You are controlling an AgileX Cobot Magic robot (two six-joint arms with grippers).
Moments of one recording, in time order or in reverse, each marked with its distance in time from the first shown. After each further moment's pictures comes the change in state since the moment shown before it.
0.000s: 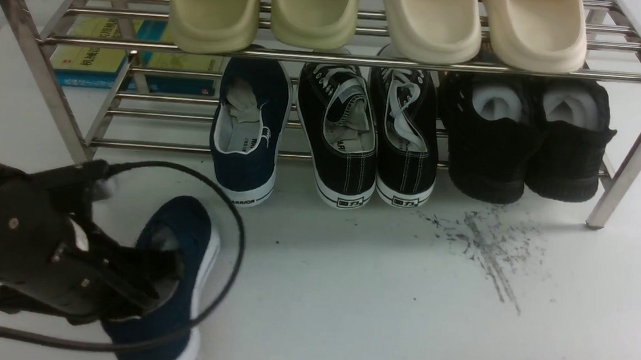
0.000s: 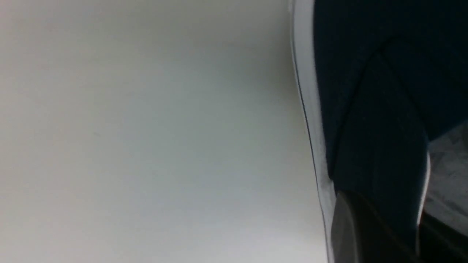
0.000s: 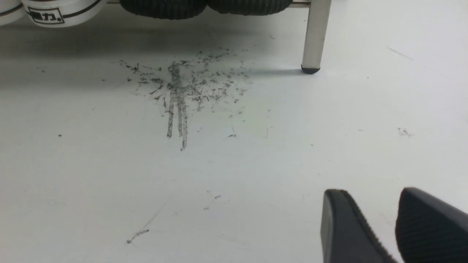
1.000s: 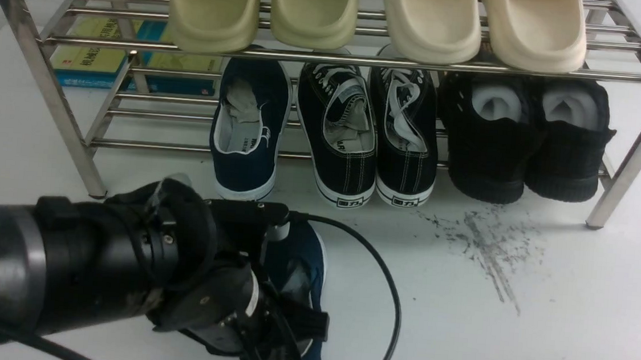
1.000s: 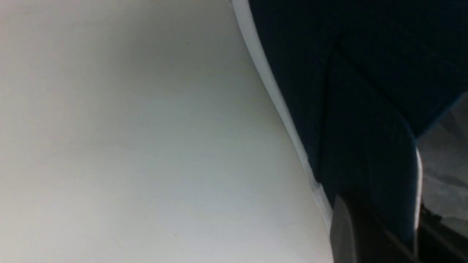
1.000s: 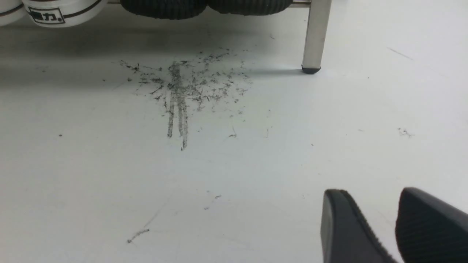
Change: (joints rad) right arm 0.000 0.000 0.000 0.000 0.000 0.000; left arm -0.452 0.195 -0.144 0.226 -0.015 -0.313
